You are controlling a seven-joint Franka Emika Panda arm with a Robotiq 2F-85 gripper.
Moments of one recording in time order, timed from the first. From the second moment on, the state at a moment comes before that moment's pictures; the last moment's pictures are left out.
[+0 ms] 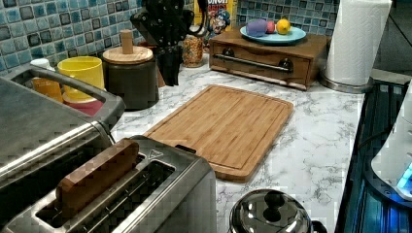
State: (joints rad) arm 0.11 -0.05 0.32 -2.14 0.17 0.46 -0.25
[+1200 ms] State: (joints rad) arm 0.18 -0.07 0.41 -2.21 0.30 0.48 -0.39
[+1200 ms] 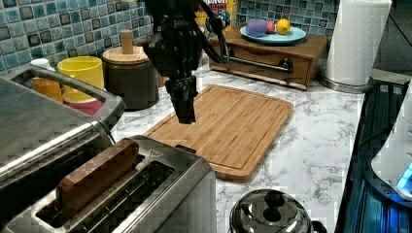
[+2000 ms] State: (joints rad) arm 0.16 -0.07 0.47 -2.22 0.22 0.53 -0.39
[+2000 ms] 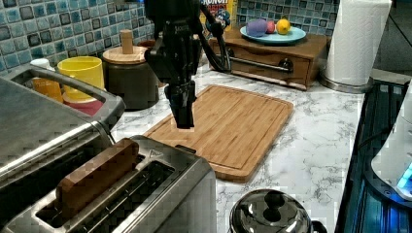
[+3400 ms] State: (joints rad) arm 0.18 0.04 0.48 -2.27 0.20 0.63 -0.38
